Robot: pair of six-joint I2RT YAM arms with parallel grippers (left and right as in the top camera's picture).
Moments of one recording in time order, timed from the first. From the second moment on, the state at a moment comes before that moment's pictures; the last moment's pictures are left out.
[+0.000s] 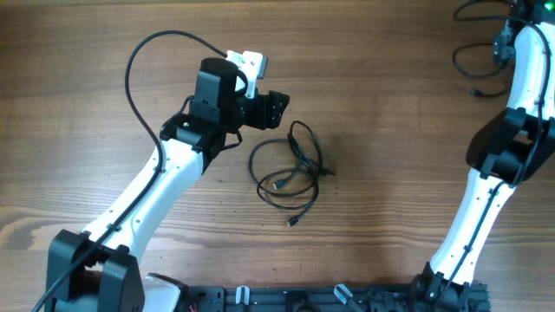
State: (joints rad) left arm -0.37 1.53 1.07 -0.21 0.30 -0.21; right arm -0.36 2.62 2.61 -1.11 0.57 -0.41
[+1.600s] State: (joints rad) left arm -0.49 1.65 1.07 -0.43 0.34 -1.03; right arm -0.08 2.59 2.61 -1.58 -0.55 -0.08
